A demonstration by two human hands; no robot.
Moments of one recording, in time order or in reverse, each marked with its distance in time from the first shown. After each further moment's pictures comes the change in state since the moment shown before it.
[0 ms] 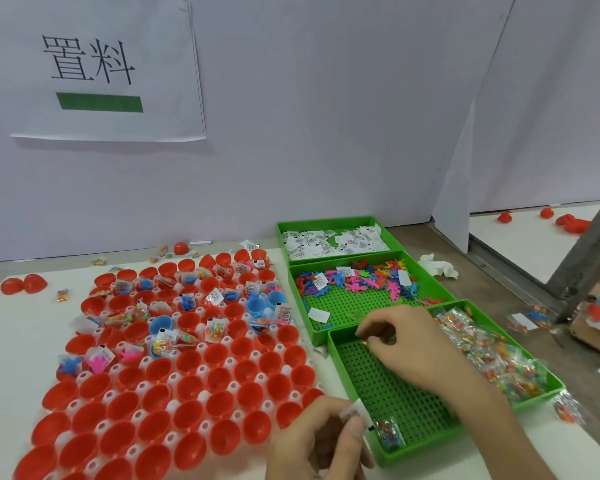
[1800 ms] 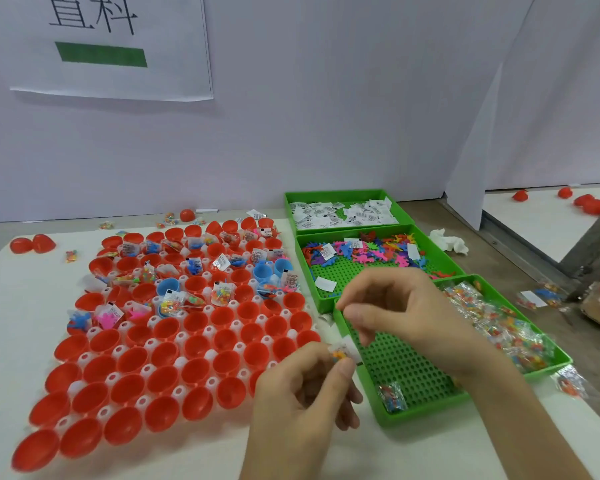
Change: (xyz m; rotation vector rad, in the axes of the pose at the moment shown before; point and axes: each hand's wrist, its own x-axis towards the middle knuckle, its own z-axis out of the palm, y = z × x) left_hand 0.003 0.014 -0.015 -0.137 0.050 0.040; right_hand -0.019 -0.034 -0.012 0.811 -0.242 -0.315
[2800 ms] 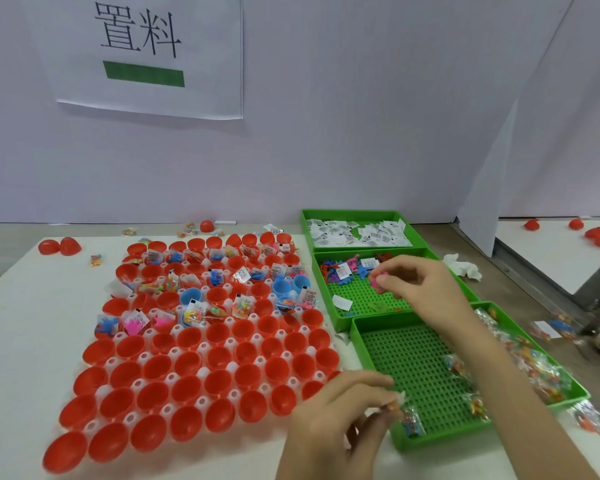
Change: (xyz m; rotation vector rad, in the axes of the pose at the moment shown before) left_hand 0.004 -0.016 -0.001 0.470 0.026 0.588; right_hand 0.045 0.024 -0.029 -0.371 0.422 0.176
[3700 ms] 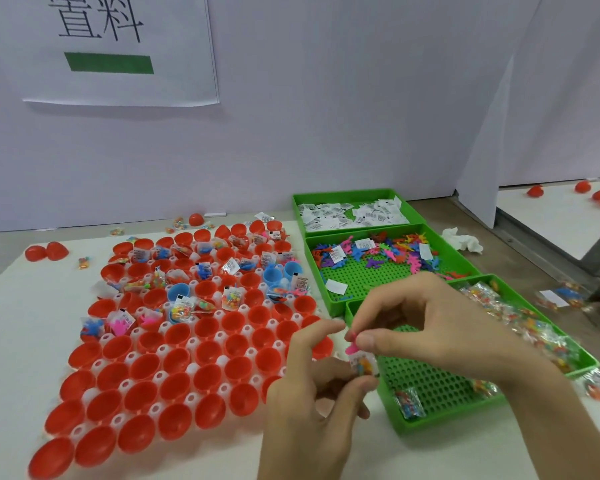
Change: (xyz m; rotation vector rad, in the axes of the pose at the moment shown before) left_hand 0.001 0.008 -0.007 -0.195 -0.021 -0.357; right_hand -0.061 -0.042 -0.013 0.106 -0.540 -0.186
